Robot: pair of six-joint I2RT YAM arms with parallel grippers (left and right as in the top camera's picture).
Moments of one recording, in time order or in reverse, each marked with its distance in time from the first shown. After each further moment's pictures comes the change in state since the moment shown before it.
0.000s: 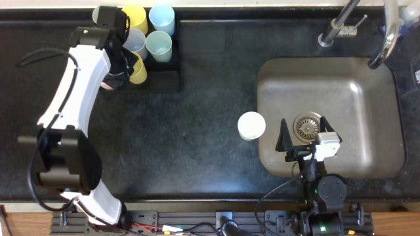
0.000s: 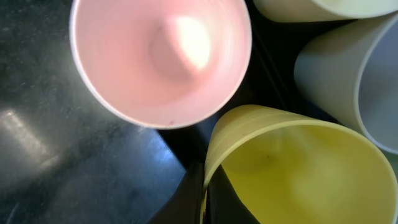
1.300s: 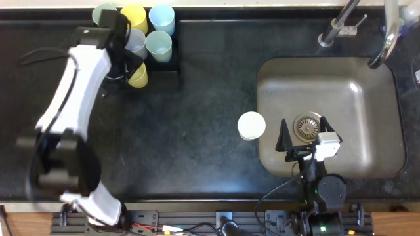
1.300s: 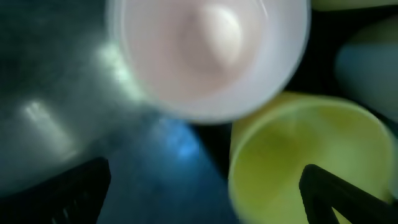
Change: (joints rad) left arm 0.000 -0.061 -0.003 -0.109 -0.022 -0.005; right arm 0.000 0.000 0.000 0.000 0.000 0.000
